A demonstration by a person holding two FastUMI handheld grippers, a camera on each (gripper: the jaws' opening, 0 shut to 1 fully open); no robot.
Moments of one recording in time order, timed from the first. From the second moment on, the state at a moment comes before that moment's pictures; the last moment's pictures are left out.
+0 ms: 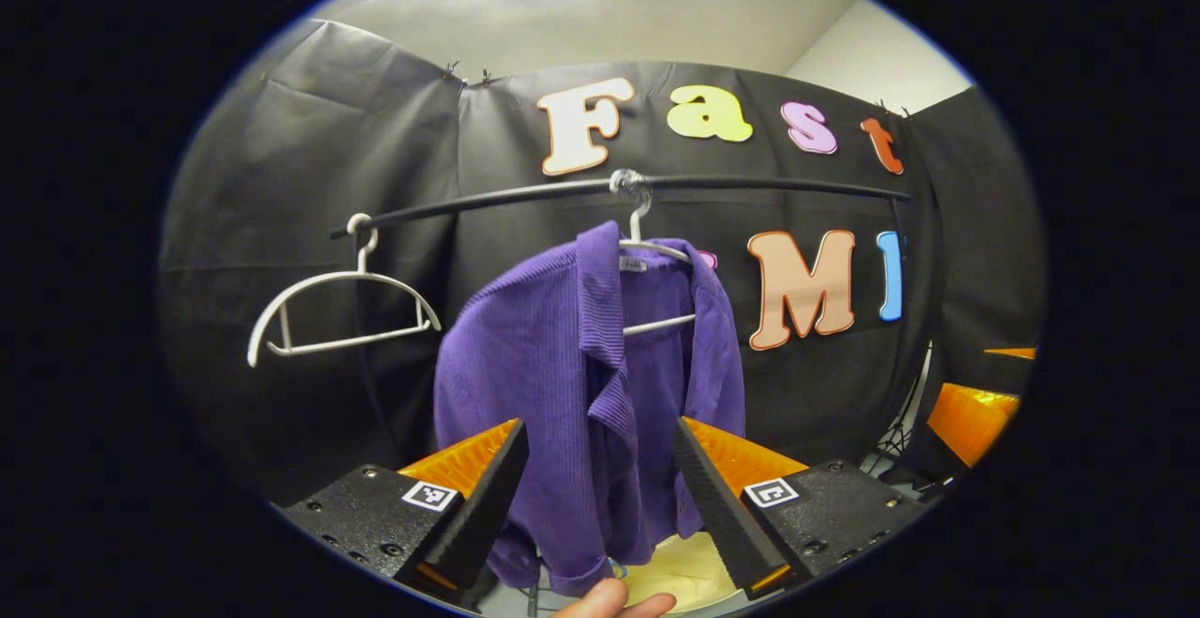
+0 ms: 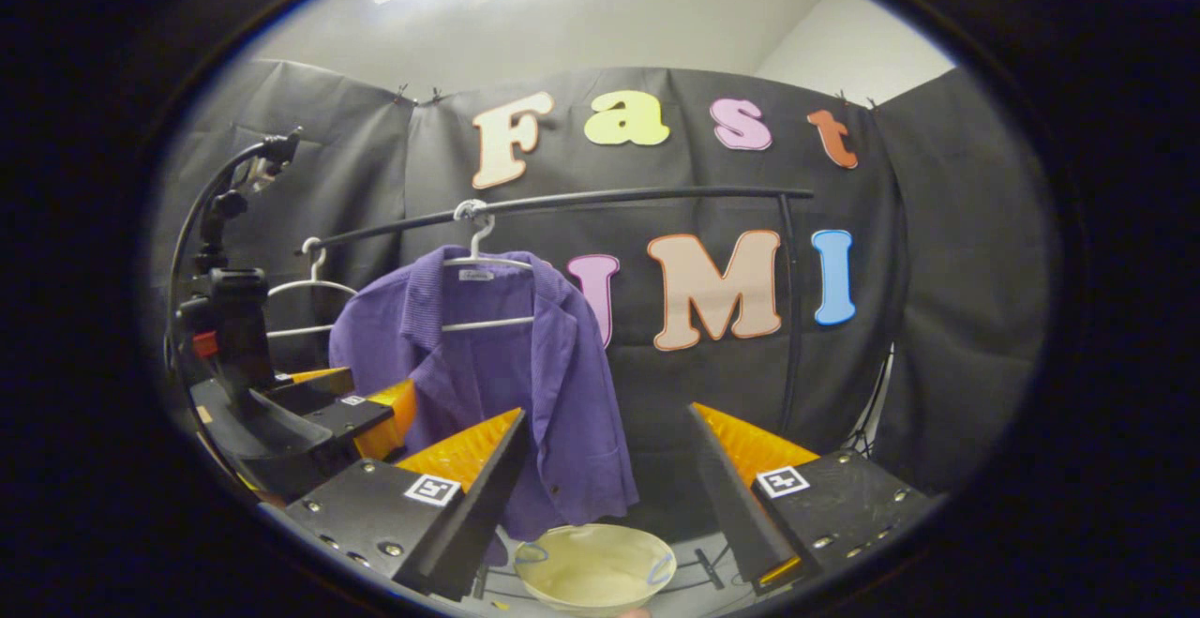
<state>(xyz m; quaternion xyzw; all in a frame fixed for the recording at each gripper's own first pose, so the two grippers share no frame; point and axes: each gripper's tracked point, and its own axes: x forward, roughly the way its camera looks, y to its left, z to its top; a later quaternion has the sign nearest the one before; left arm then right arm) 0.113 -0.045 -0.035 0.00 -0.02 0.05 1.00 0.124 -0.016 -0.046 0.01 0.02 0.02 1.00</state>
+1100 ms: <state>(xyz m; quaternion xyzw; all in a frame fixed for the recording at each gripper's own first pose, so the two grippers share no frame) 0.229 -0.026 -0.086 0.03 0.05 0.04 1.00 0.313 0.052 -0.105 0.02 0.09 0.09 0.99</state>
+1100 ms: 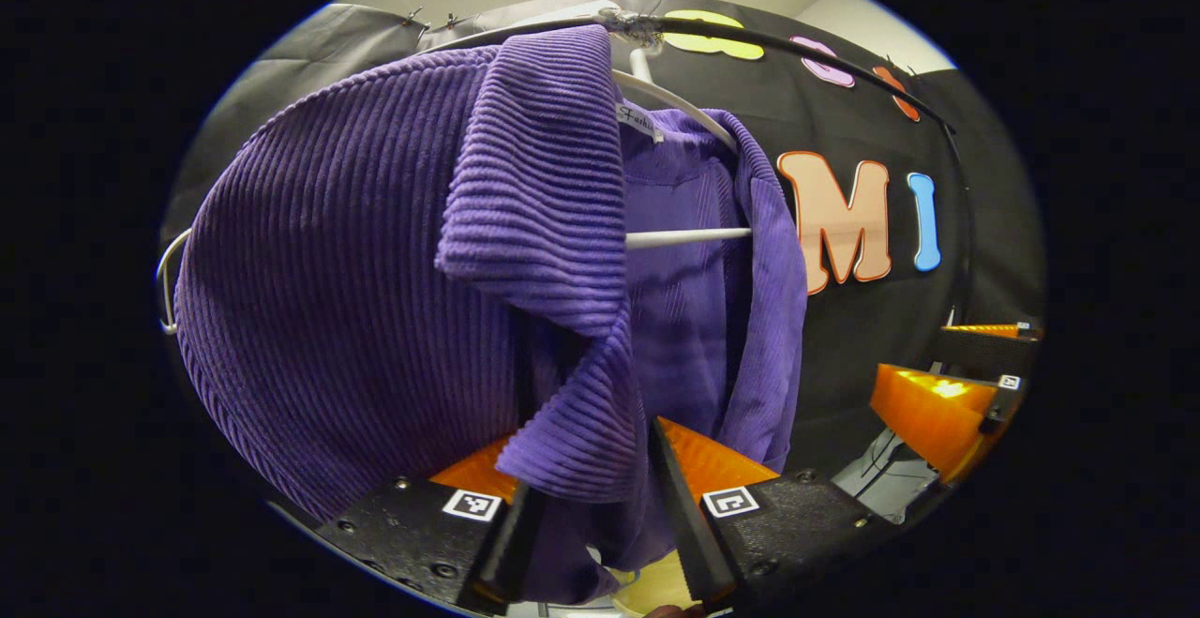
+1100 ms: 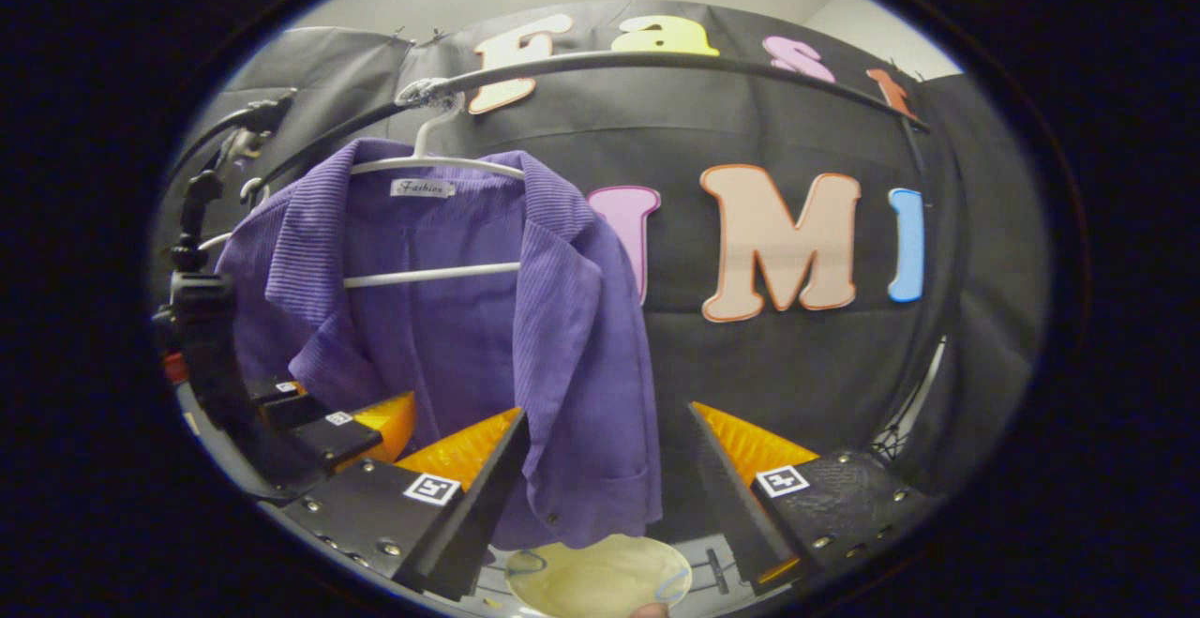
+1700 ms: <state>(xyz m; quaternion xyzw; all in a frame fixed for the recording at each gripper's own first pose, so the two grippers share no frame) 0.204 -0.013 -0.076 0.02 0.08 0.05 1.00 0.411 0.114 -0.095 0.06 0.10 0.17 0.98</state>
